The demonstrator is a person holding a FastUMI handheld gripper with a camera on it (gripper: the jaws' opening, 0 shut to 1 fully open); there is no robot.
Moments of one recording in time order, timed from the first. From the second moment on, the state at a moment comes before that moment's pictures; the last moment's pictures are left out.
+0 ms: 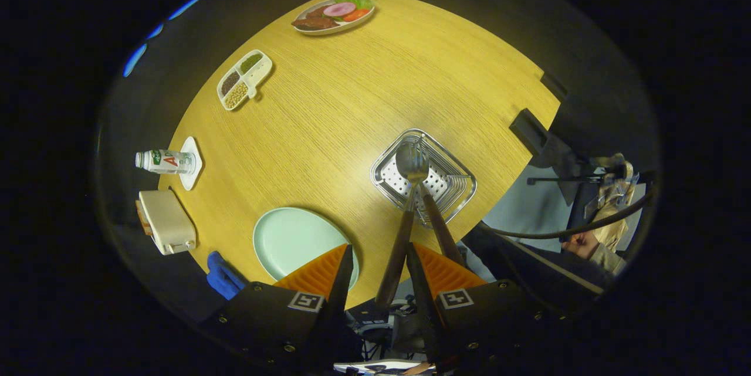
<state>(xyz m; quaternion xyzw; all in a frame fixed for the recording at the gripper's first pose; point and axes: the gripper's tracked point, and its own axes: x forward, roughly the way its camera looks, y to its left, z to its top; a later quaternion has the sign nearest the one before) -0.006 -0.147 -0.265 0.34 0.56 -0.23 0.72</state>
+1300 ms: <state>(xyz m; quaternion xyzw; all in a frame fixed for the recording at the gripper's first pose) 0.028 -0.146 -0.057 0.09 0.02 -0.10 0.99</state>
